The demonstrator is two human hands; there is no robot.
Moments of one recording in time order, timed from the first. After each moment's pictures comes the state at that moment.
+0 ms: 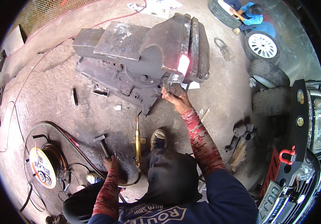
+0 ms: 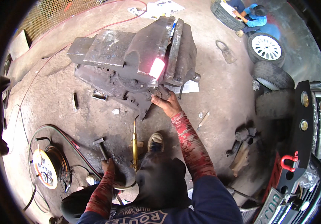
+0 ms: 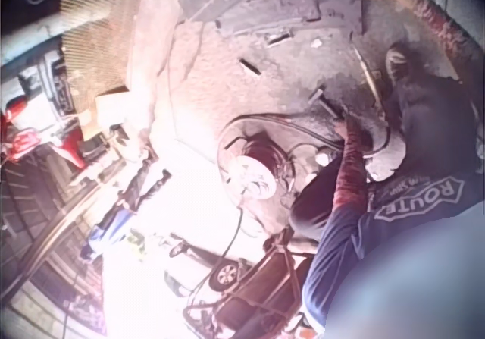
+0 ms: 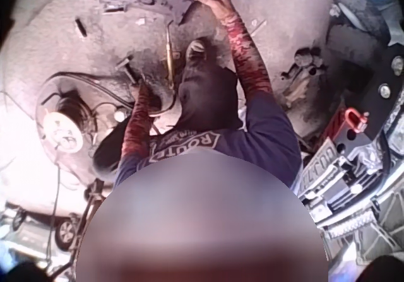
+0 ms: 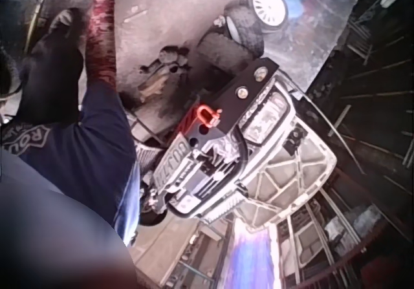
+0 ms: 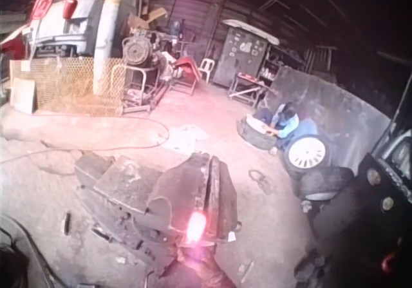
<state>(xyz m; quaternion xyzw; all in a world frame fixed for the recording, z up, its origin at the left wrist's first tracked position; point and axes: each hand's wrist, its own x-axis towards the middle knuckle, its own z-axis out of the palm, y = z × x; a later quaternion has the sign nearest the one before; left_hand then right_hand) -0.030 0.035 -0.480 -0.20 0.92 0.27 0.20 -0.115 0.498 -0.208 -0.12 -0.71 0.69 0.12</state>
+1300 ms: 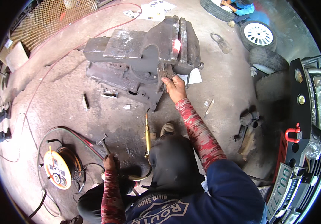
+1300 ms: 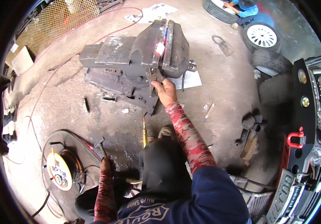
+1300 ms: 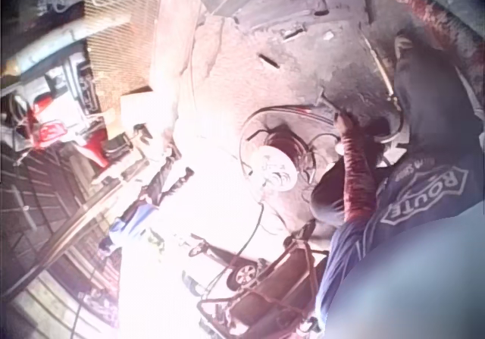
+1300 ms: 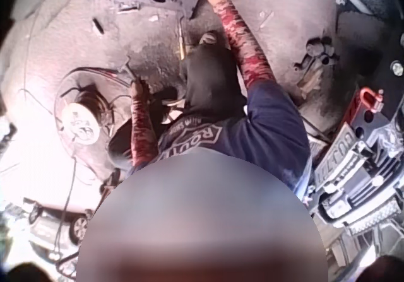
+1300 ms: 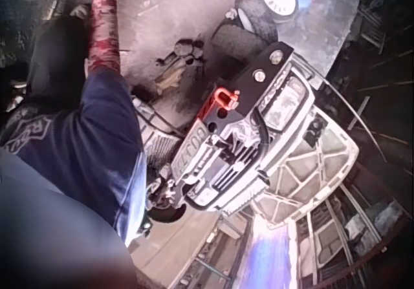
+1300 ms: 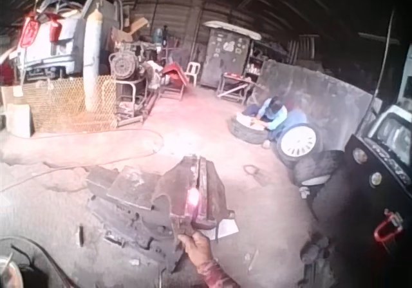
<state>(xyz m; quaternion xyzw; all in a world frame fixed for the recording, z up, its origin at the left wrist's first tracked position) -0.093 -0.002 -0.327 -0.34 0.63 0.62 0.34 -0.137 0.459 -0.202 -0.23 -0.72 0.60 0.27</state>
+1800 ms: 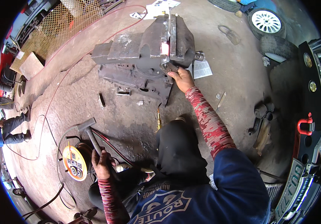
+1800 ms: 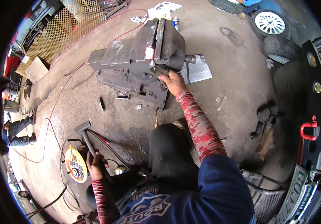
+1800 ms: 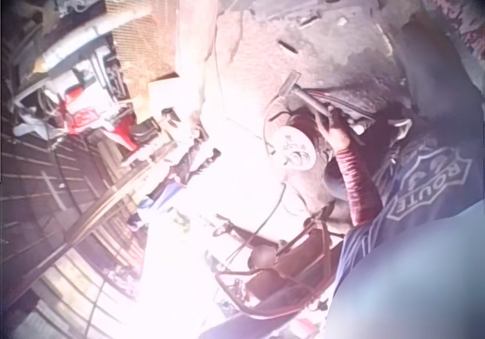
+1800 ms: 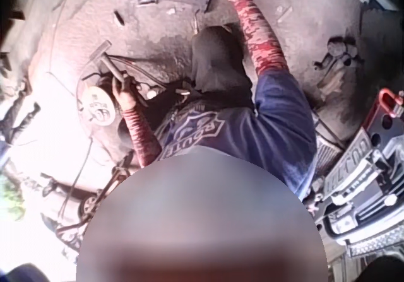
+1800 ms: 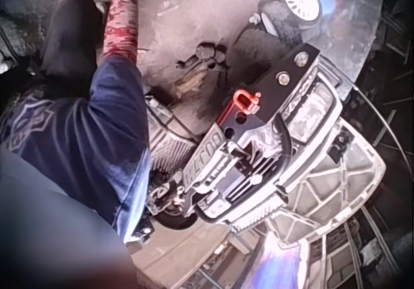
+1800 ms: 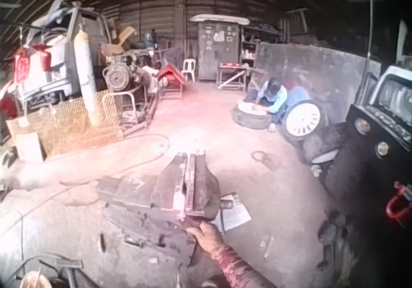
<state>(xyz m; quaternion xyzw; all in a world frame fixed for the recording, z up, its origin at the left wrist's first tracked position) -0.091 0.014 -0.096 -0.07 0.71 0.68 0.17 -0.121 0.493 -0.192 -0.19 -0.80 0.52 0.23</state>
